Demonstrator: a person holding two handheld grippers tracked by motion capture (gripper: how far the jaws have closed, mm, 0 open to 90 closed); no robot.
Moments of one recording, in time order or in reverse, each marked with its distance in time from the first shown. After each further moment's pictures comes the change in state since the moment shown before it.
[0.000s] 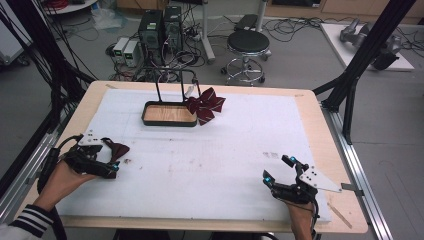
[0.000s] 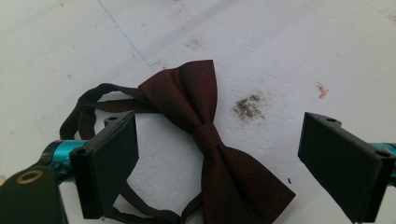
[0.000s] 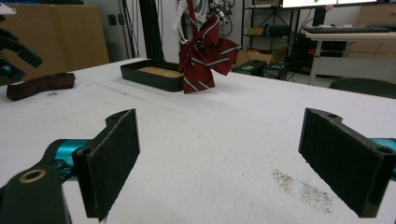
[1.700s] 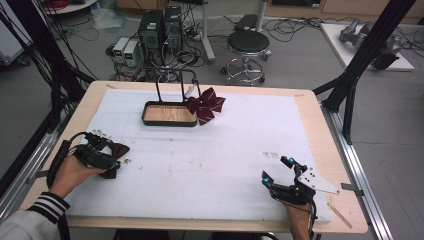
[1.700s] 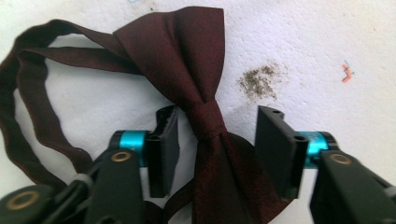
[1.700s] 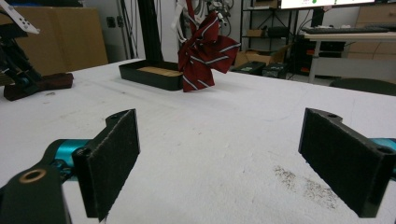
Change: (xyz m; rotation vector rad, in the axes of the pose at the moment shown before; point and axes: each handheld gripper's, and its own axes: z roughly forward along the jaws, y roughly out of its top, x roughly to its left) left arm 0.013 0.009 0.028 0.242 -0.093 -0.152; right arm 0.001 -0.008 0.002 -0.009 -0.004 0.008
